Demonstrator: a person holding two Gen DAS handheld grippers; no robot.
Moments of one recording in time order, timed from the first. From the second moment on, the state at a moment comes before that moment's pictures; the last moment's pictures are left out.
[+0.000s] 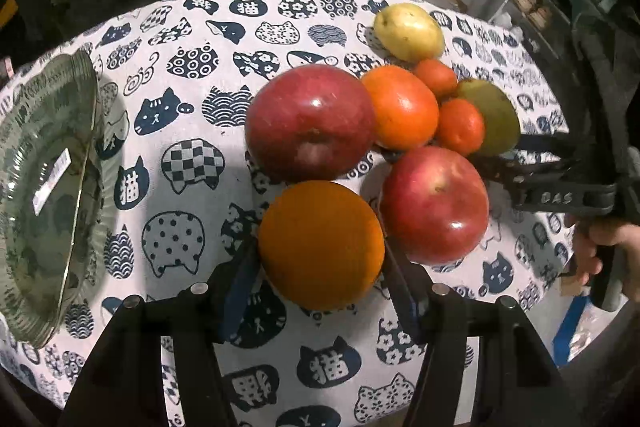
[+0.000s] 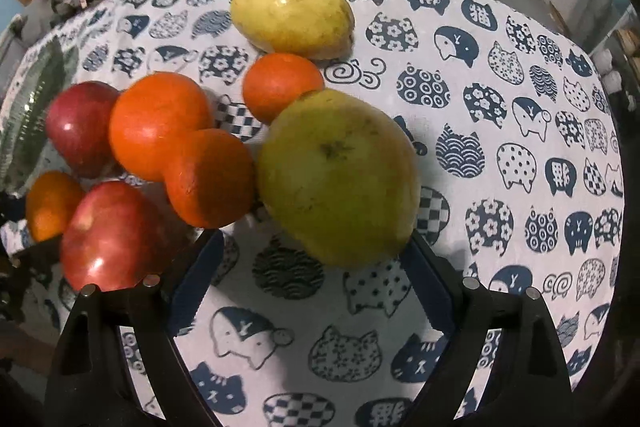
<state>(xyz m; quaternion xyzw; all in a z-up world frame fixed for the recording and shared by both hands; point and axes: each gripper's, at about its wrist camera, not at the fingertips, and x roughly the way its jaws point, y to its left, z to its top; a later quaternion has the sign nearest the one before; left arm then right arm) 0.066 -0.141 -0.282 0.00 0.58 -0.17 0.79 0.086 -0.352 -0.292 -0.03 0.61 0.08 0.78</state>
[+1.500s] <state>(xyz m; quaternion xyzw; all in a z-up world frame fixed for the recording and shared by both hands) 0.078 -0.148 -0.284 -0.01 0.59 -0.18 0.79 0.071 -0.398 -0.301 0.06 0.63 0.06 0.77</state>
